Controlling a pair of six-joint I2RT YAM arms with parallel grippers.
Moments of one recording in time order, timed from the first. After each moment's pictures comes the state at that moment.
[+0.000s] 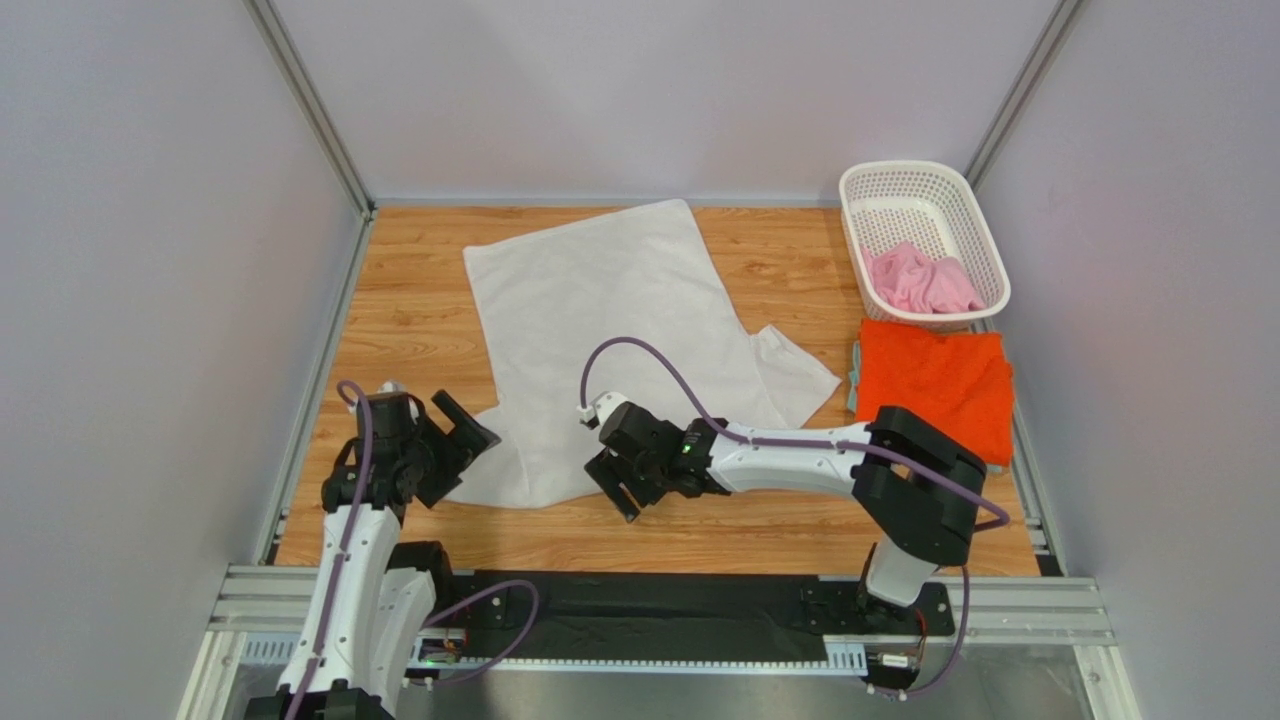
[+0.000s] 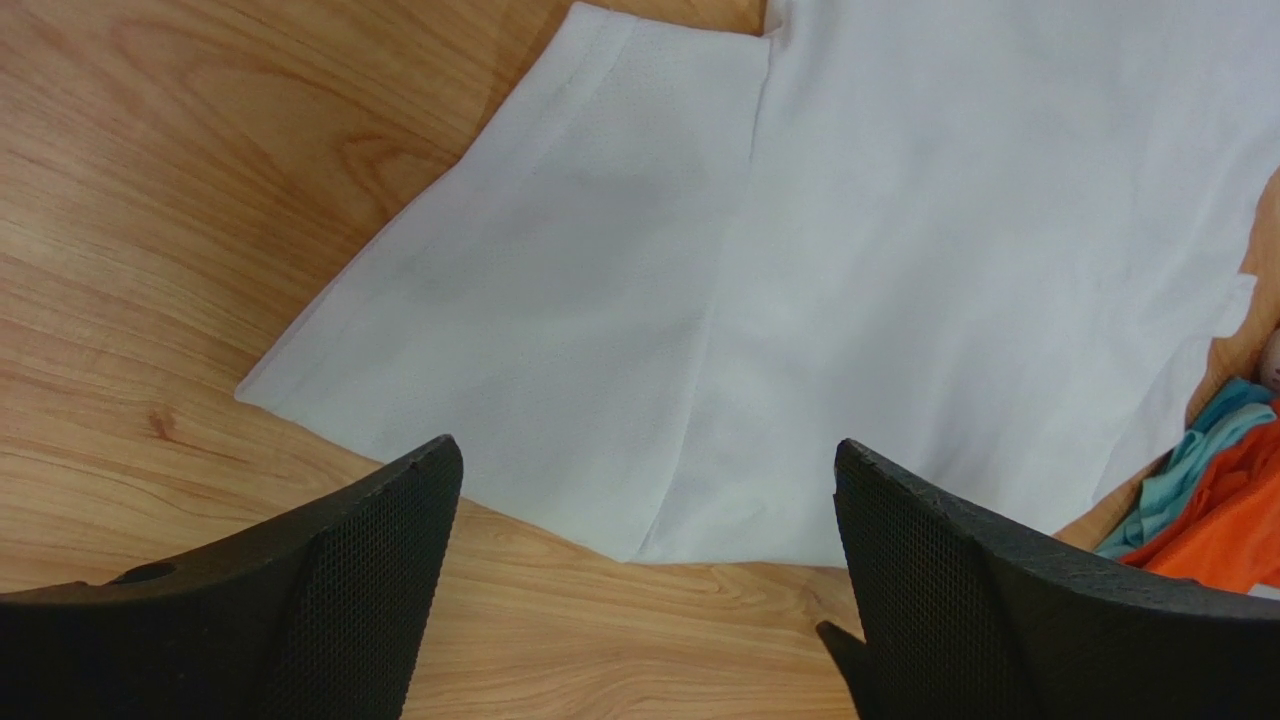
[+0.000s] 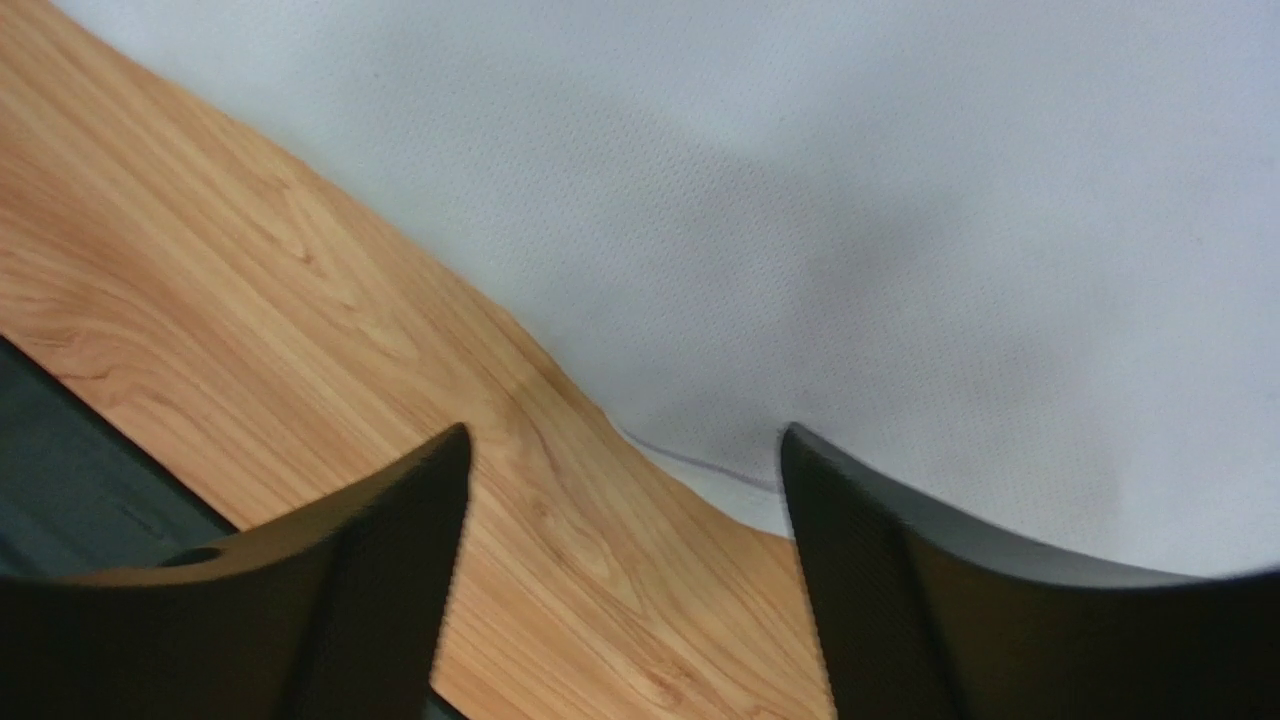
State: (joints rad) left arm 0.10 0.65 0.46 -0.71 0.20 -0.73; right arm 1.13 1.67 0.98 -0.31 0.09 0.32
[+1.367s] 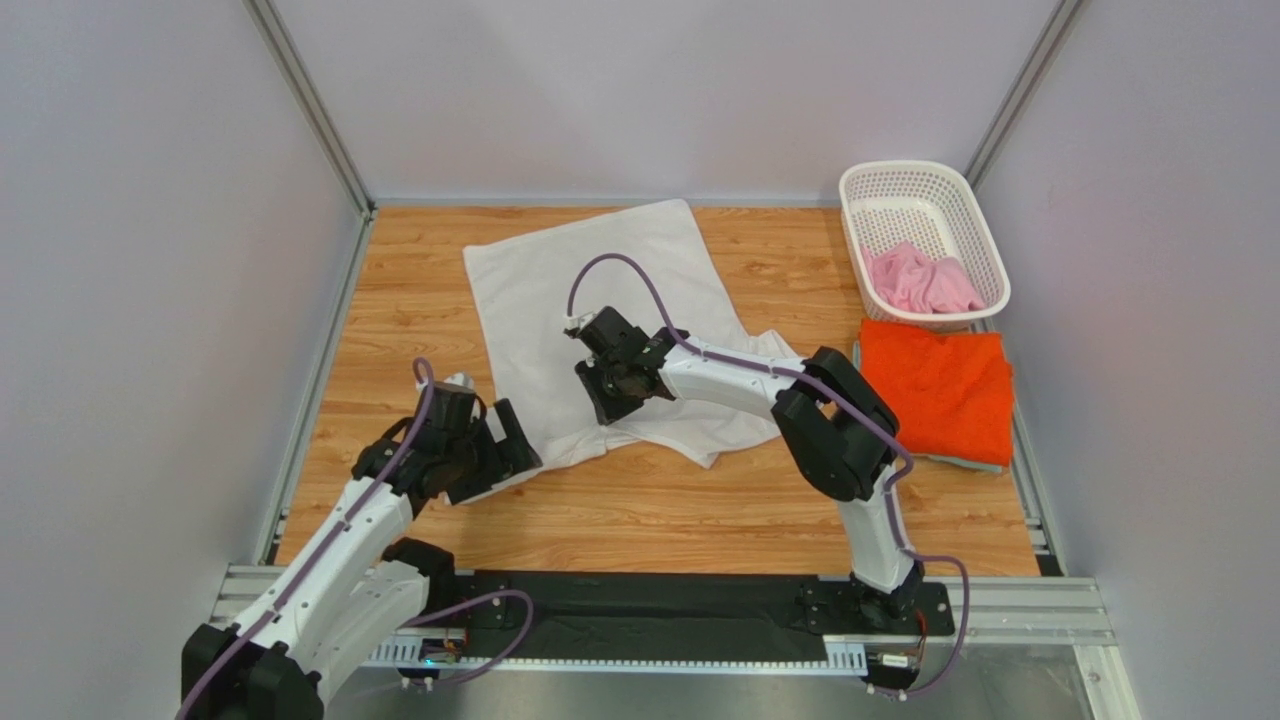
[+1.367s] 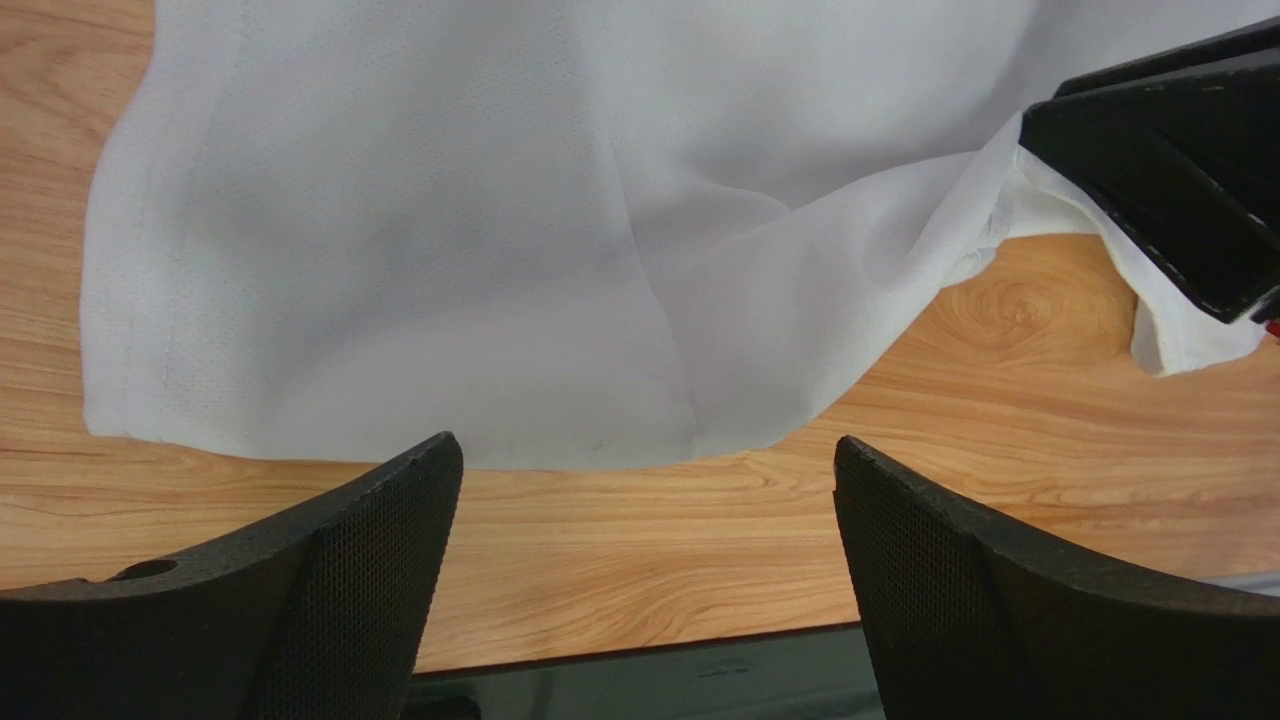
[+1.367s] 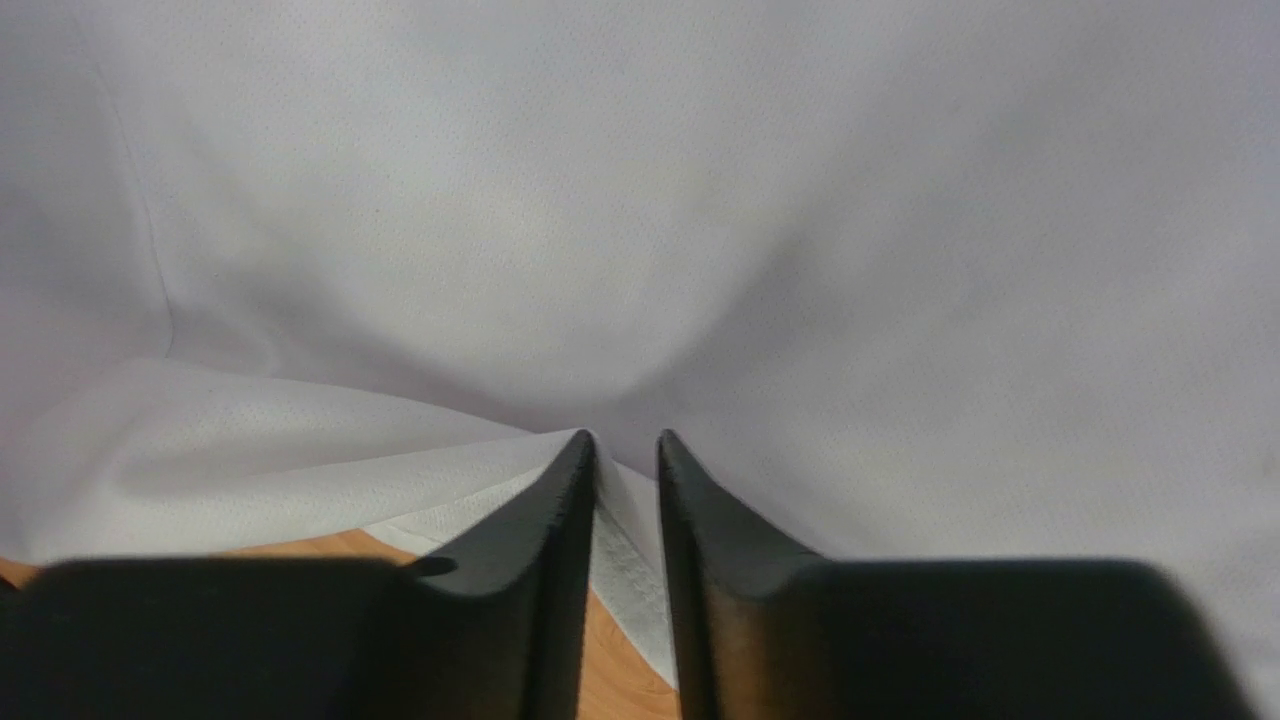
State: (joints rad) left arm -0.32 0.79 0.50 -0.70 0.08 -0.73; right arm 0.89 2.06 1.50 -0.46 -0.06 0.30
